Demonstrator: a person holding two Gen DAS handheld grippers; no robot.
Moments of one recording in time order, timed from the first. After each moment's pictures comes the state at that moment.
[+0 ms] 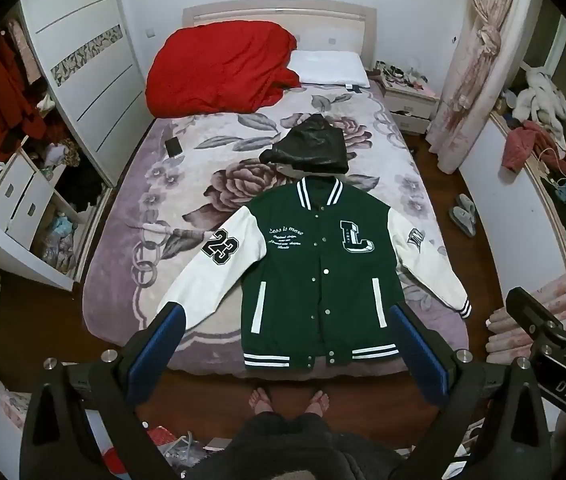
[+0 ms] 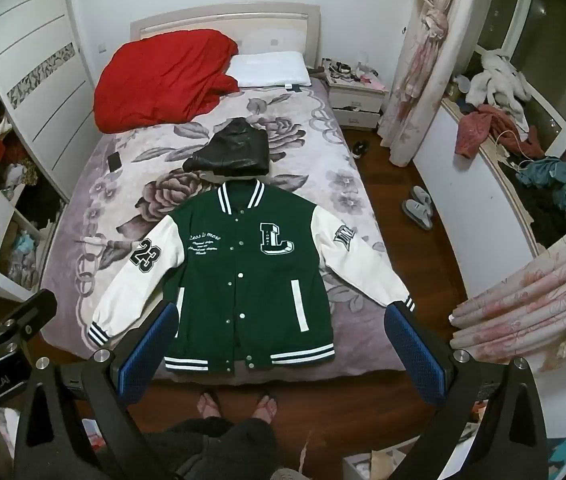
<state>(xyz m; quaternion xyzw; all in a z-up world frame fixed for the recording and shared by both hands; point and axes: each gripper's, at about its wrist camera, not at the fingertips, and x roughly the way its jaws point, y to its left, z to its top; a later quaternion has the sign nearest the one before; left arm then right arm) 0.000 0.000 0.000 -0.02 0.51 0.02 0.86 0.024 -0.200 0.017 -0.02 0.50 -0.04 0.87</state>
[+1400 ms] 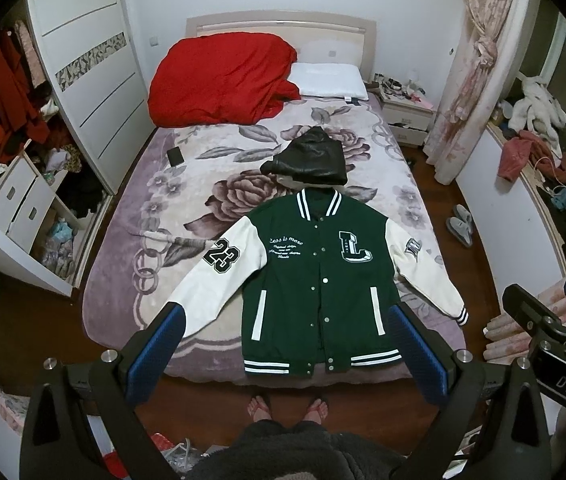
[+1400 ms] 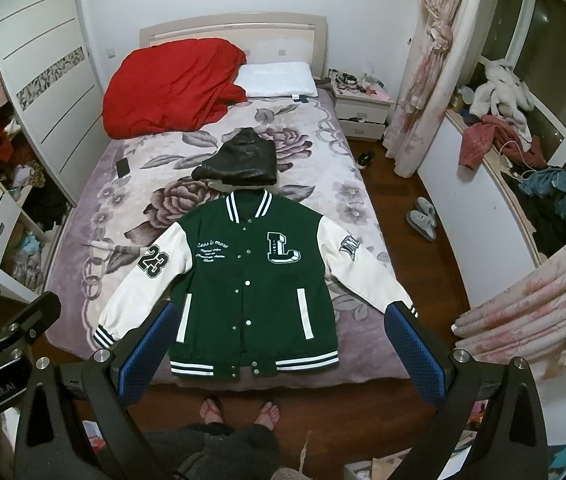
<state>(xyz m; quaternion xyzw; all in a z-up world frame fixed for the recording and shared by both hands) 0.017 0.009 0.036 -0.03 0.49 0.01 0.87 0.028 -0.181 0.039 -0.02 0.48 -0.03 0.87</state>
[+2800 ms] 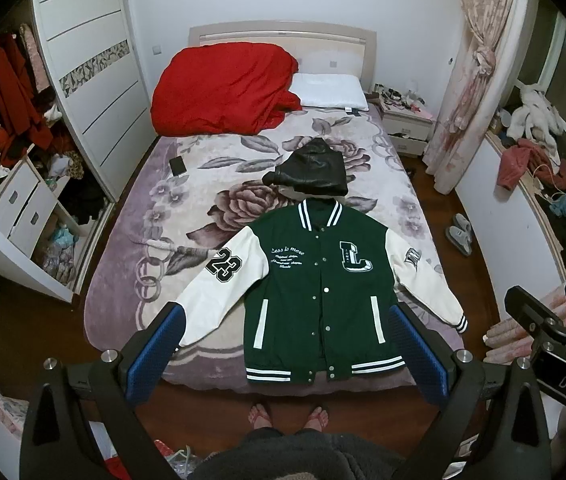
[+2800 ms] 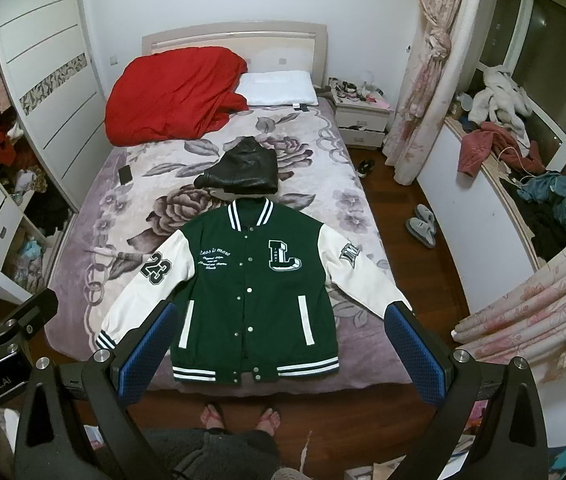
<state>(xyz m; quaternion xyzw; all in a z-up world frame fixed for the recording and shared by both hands) 0.002 0.011 0.034 -0.03 0.47 0.01 0.88 0.026 -0.181 0.059 -0.02 0.47 -0.03 0.88</state>
